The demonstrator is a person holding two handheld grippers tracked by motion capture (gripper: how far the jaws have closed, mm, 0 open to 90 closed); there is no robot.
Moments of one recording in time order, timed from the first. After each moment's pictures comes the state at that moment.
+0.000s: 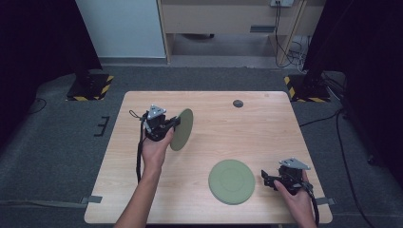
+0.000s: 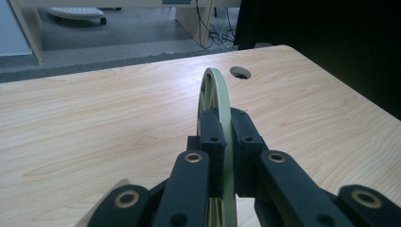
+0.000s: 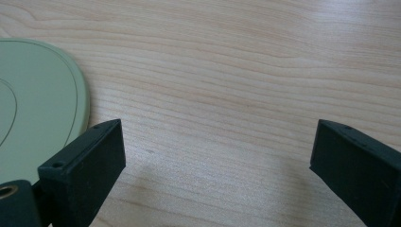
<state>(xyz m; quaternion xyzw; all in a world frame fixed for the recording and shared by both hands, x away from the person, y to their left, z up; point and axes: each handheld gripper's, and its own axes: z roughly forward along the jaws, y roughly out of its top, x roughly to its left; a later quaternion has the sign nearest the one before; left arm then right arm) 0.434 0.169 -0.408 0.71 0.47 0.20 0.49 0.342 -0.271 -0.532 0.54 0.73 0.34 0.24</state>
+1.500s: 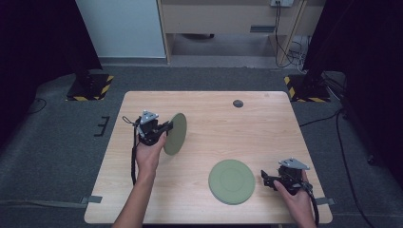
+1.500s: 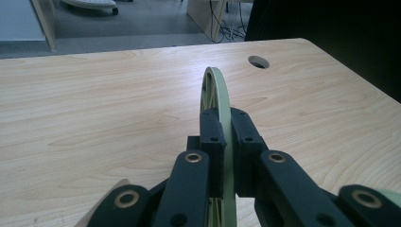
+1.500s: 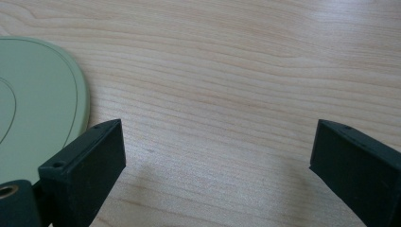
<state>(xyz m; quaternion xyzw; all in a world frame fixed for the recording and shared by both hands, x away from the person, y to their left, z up) 0.430 0.192 -0.427 0.70 0.49 0.20 0.48 0.342 -0.270 -0.533 0.54 0.73 0.34 0.24</state>
